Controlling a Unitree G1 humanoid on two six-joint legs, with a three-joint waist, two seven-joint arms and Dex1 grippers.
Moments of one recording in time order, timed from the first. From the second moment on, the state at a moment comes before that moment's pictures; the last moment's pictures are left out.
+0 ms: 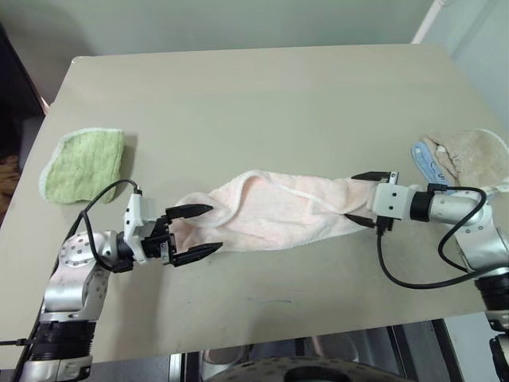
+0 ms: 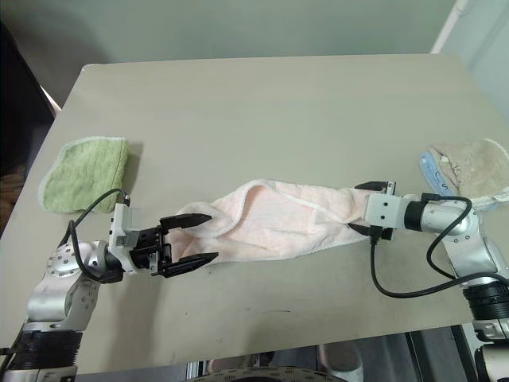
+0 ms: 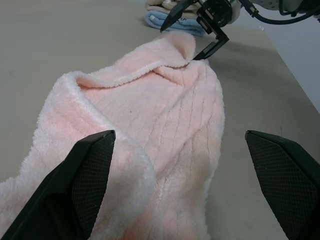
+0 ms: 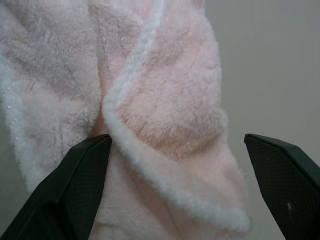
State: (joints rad) left arm 0.00 0.68 0.18 -0.08 -0.56 0.15 -1.30; right arm -0.29 -0.84 0.11 0.01 -0.07 -0.17 0.98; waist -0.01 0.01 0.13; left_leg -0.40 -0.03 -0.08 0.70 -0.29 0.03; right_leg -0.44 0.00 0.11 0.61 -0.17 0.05
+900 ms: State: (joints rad) left arm -0.14 0.65 0.17 0.07 -0.51 0.05 -1.28; right arm -0.44 -0.85 0.04 -0.04 0.02 -0.09 0.96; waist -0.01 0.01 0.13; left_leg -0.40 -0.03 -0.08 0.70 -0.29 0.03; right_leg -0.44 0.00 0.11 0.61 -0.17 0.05
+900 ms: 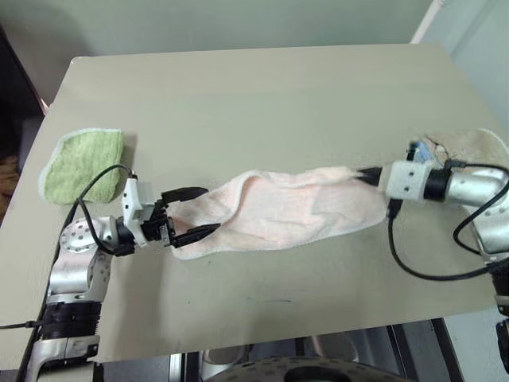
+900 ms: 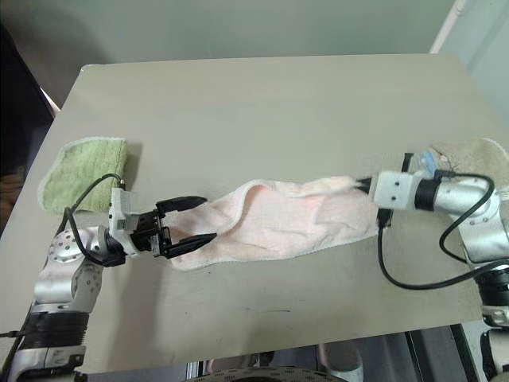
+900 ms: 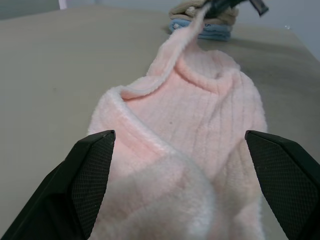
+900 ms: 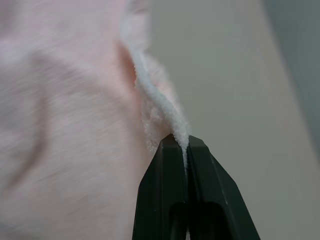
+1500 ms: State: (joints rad) left arm -0.16 0.64 0.11 0.12 -0.46 0.00 -1.31; right arm -0.73 -0.72 -0.04 -0.02 0.05 0.24 0.69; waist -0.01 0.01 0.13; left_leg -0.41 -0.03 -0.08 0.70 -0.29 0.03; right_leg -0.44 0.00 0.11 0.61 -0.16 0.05
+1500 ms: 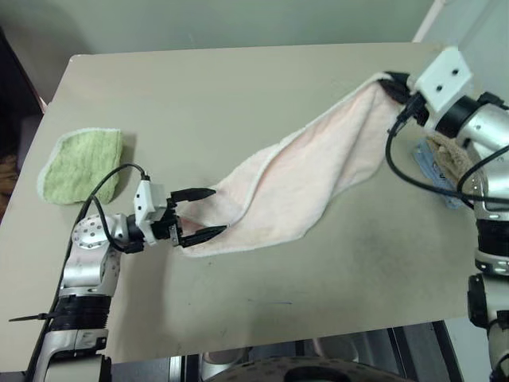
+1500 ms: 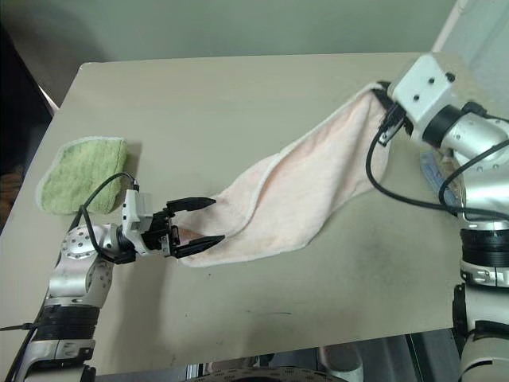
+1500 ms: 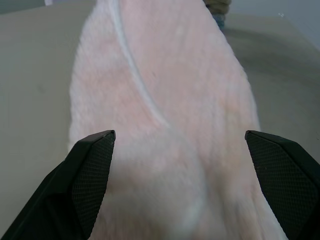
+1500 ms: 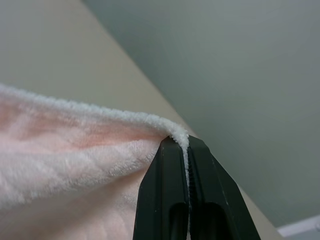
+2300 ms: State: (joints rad) left arm -0.37 0.49 -0.07 0.35 -0.21 -0.28 -1.22; right arm -0.73 -0.74 -0.05 -0.05 0.05 0.27 0.67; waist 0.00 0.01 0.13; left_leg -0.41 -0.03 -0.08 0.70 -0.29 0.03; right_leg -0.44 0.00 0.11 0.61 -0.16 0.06
